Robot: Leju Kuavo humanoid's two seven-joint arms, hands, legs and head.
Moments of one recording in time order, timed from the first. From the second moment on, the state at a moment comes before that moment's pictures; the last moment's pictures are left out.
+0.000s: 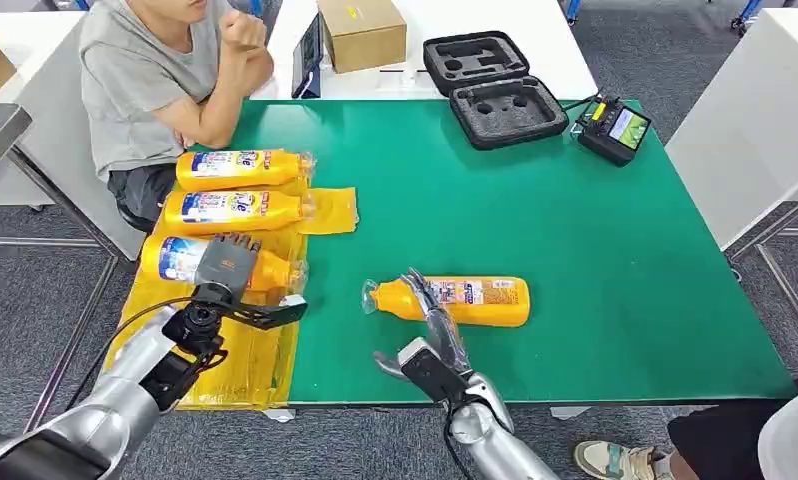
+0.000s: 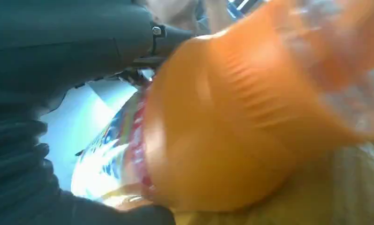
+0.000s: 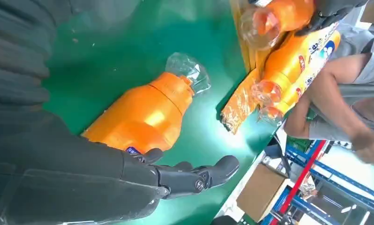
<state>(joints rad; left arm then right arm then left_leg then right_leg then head) -0.63 0.07 -0.46 -0.70 -1.52 0.13 0.08 -0.30 0.13 0.37 -0.80 0.26 -0.46 -0.70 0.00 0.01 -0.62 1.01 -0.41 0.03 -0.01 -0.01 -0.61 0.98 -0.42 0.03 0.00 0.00</state>
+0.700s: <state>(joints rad) -0.63 0.05 -0.47 -0.72 -1.44 0.14 -0.05 -0.28 0.12 0.38 -0.81 0.25 -0.49 -0.70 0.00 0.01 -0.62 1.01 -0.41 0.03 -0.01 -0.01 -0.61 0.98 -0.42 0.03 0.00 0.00</state>
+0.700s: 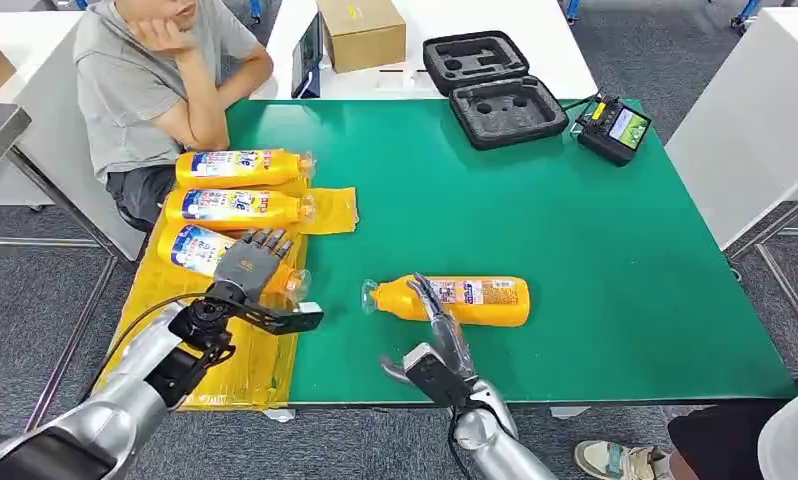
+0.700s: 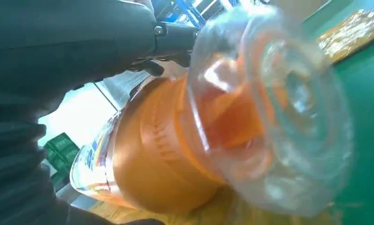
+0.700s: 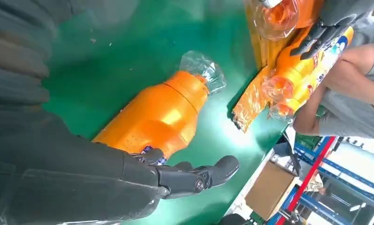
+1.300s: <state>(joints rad) -0.44 0.09 -0.44 -1.18 -1.30 0.19 -0.07 -0.26 0.10 0.38 -0.82 0.25 -0.51 -0.70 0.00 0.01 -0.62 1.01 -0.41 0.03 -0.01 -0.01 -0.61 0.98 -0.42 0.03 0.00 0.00</state>
